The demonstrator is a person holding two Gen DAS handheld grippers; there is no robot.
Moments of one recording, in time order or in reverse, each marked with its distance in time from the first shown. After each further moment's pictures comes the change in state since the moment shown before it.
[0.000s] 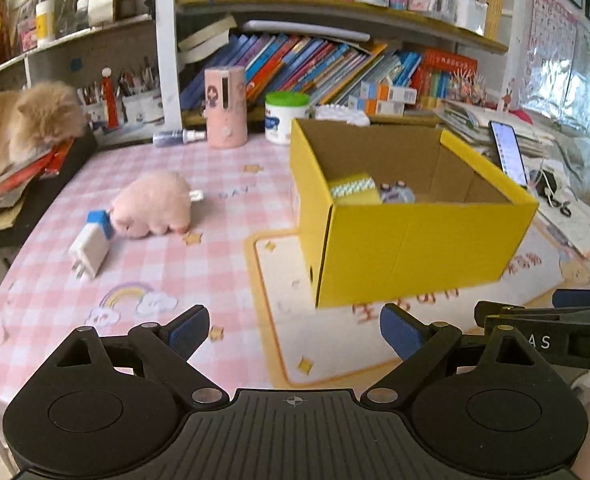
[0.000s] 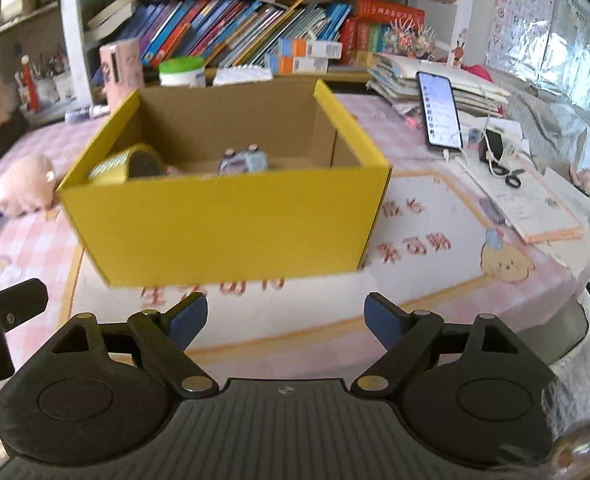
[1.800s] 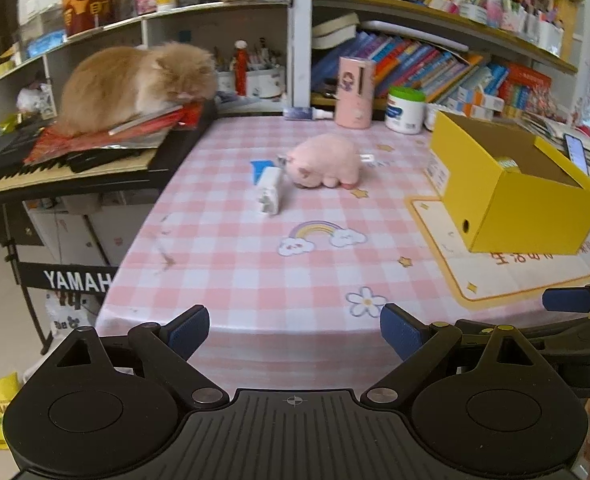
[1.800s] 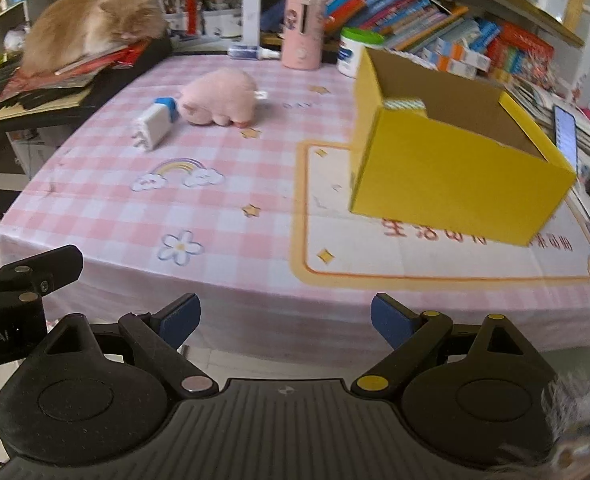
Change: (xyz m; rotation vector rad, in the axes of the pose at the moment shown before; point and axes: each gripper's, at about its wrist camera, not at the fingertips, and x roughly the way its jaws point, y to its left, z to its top) left arm -0.079 0.144 -0.059 -0.104 0.010 0.163; right arm -0.055 0.173 -0.055 -0.238 0.056 0.203
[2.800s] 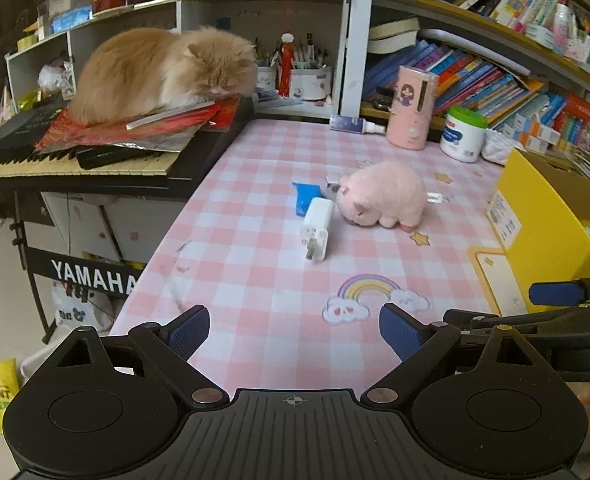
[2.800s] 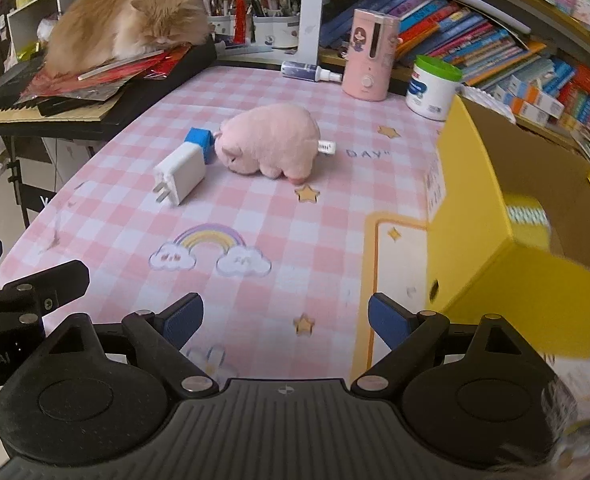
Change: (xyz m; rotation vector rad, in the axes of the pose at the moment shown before) left arm 0.079 0.030 0.052 -0.105 0.009 0.062; right arm 0.079 0.027 0.086 -0.105 -0.011 0.107
